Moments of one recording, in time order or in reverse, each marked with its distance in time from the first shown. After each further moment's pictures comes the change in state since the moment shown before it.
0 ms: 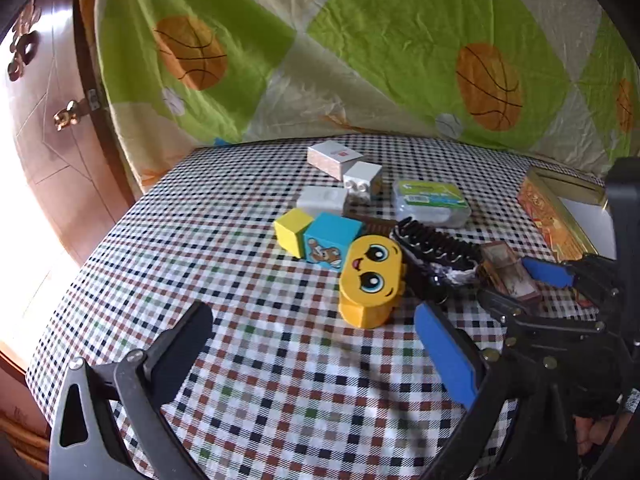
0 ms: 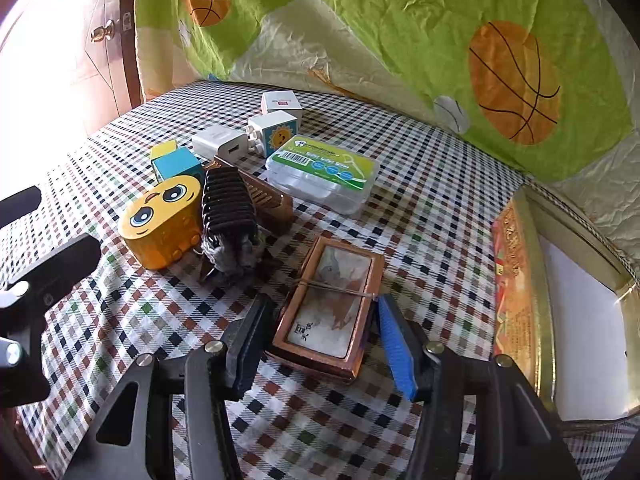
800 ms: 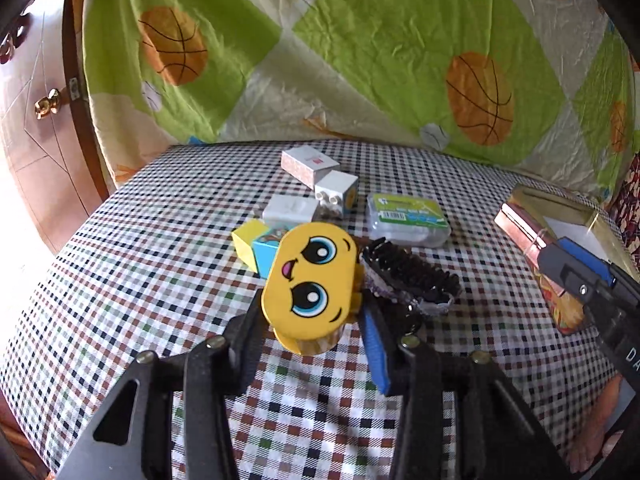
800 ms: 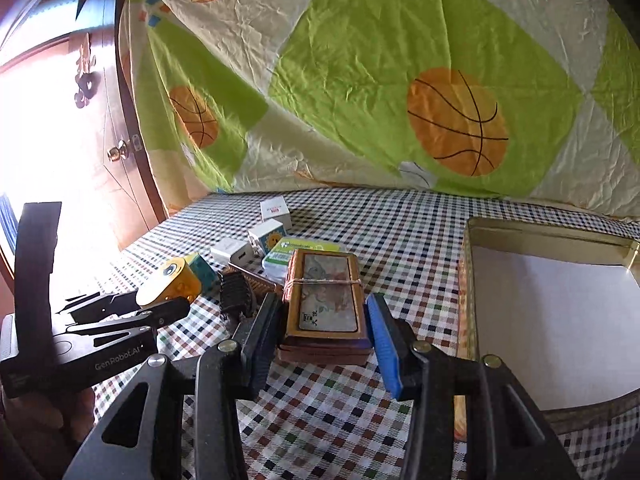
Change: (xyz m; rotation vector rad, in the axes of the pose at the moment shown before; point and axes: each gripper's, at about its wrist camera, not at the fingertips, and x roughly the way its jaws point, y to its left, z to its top) left arm 0.004 -0.007 0.011 -0.068 -0.026 -0.079; right arm -0.057 -0.052 -0.009 0.189 -0.339 0.156
